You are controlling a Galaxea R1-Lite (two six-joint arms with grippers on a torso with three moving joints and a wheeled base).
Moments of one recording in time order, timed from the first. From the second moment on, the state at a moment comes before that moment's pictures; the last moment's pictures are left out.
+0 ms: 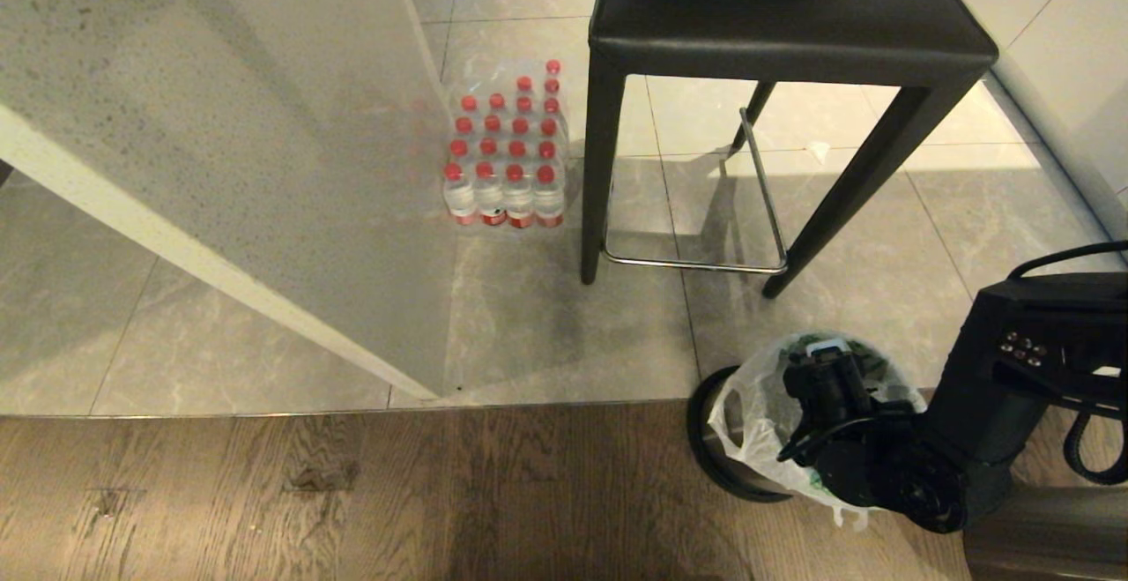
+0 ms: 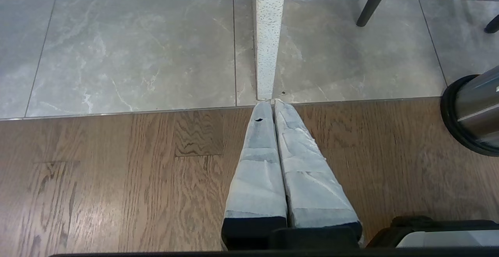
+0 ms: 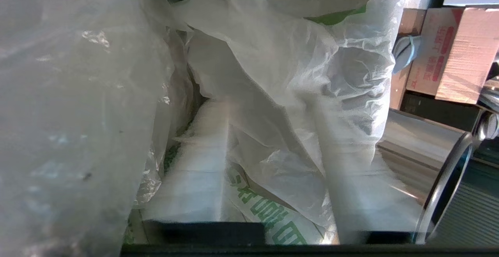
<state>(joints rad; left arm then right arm) 0.00 0.00 0.00 0.00 0.00 0.00 0.34 2.22 -0.63 -0.86 -0.94 -0.05</state>
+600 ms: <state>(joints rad) 0.00 0.00 0.00 0.00 0.00 0.00 0.39 2.22 -0.61 -0.93 -0.99 -0.06</state>
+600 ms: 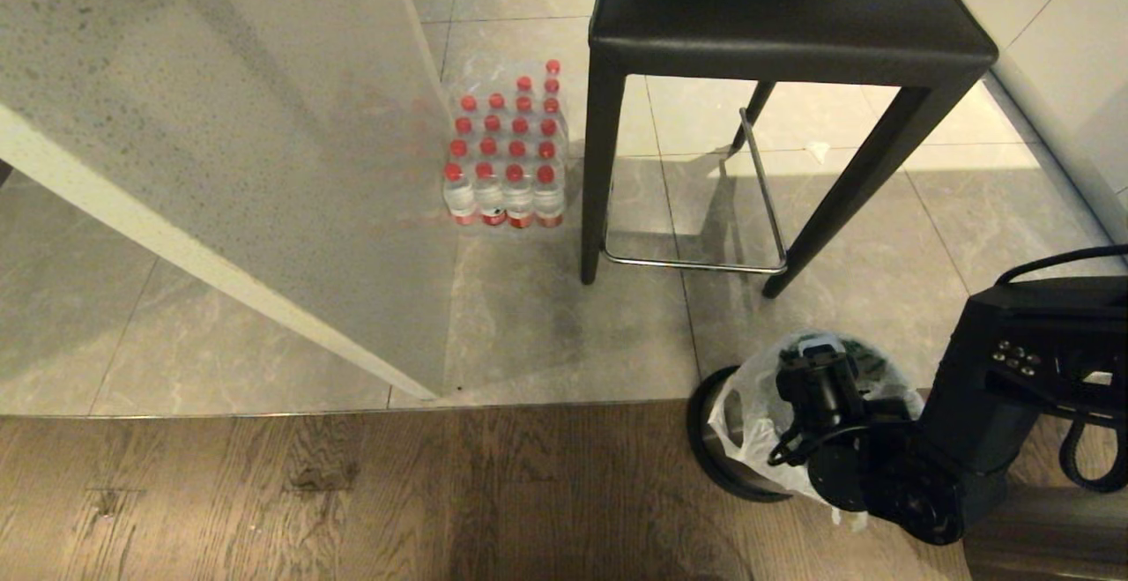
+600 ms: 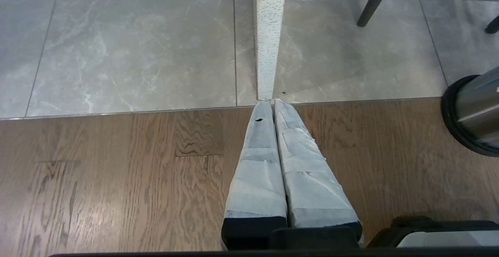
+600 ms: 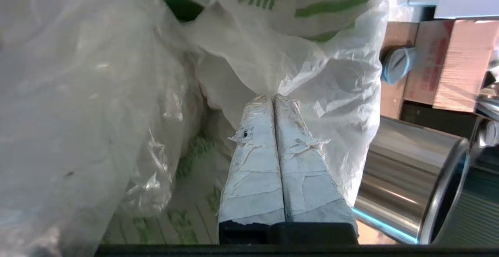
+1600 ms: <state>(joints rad) 0.00 0.00 0.00 0.00 0.00 0.00 0.48 2.14 -0.58 -0.66 -1.09 -0.14</state>
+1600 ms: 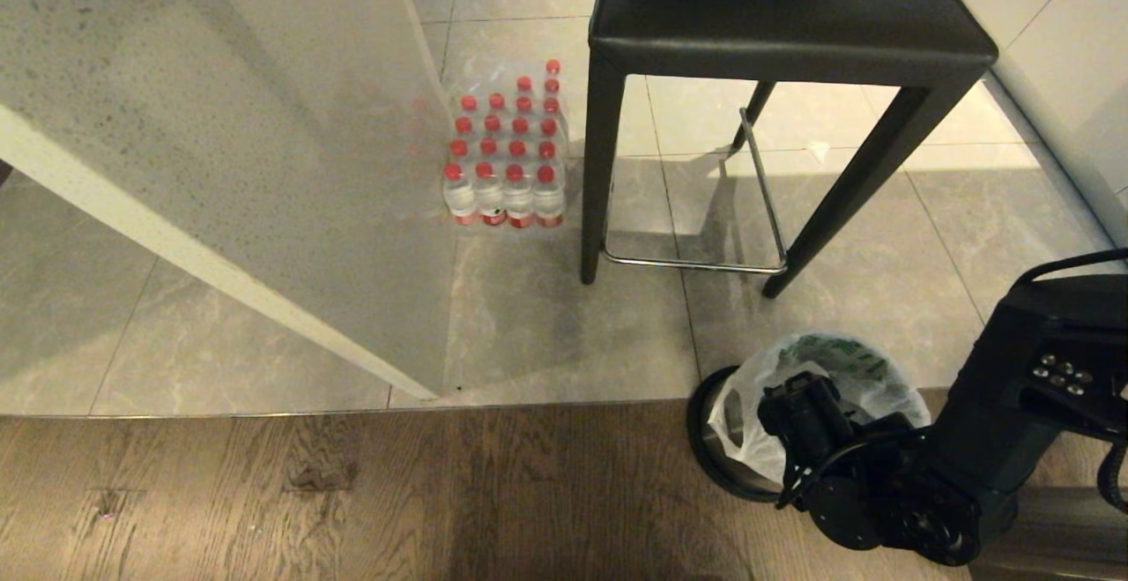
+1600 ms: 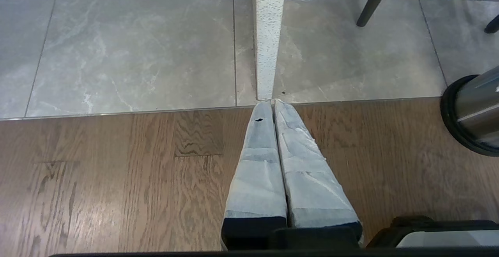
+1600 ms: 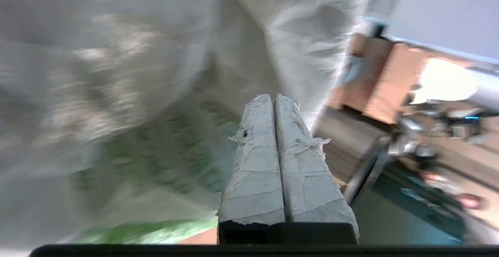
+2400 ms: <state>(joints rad) 0.00 0.00 0.00 0.00 0.00 0.00 0.41 2.18 -0.63 -0.67 -1.11 -0.25</state>
